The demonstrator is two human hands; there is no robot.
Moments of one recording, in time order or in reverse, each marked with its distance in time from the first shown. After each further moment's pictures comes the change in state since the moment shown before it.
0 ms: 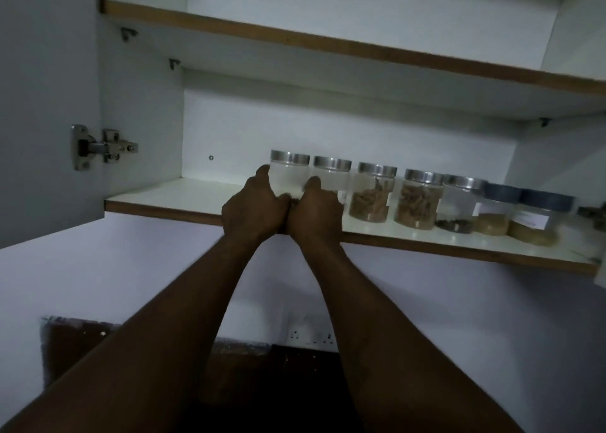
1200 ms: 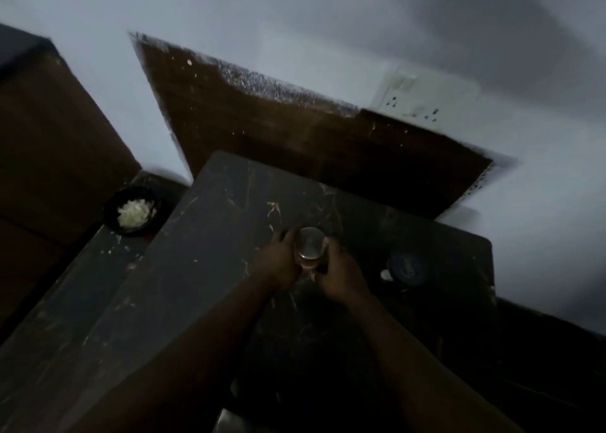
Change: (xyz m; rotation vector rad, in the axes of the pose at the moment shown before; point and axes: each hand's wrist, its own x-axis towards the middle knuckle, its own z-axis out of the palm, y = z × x) left_hand -0.466 -0.273 0.122 0.212 -0.868 -0.505; right_hand -0.449 0.216 0.157 0.022 -1.182 0.263
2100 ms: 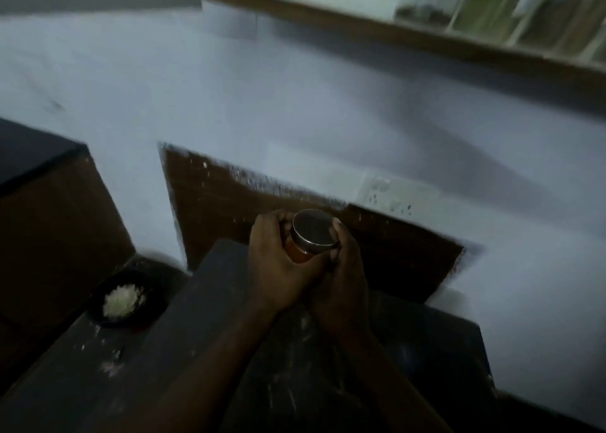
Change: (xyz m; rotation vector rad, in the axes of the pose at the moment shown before) left_hand -0.050 0.105 -0.195 -0.663 0.777 0.410; right_hand -0.046 -0.154 -0.113 0.377 0.750 -0.593
